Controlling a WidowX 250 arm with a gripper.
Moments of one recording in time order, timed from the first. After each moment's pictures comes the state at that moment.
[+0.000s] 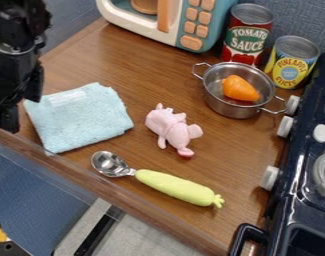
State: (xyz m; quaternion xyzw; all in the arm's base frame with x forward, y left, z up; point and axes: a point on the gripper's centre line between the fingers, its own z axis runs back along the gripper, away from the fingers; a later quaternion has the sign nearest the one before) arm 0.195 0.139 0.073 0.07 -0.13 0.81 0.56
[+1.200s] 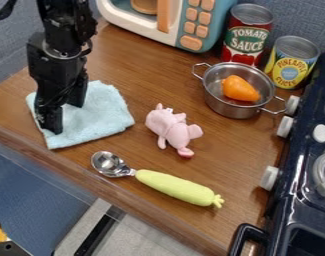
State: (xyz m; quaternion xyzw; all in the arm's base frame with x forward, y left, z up) arm 0.241 0.111 0.048 0.04 -0.10 0.78 0.61
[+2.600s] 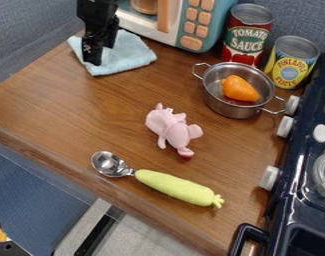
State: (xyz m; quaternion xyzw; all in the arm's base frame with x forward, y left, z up) arm 0.371 0.163 0.049 0.04 -0.10 0.80 0.59
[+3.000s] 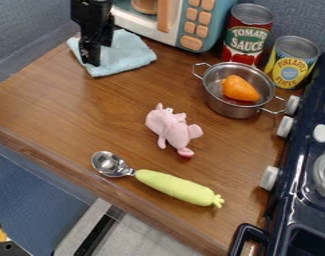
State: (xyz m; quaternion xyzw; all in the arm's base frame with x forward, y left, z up) arm 0.354 0.160 0.055 0.02 -0.11 0.82 0.57
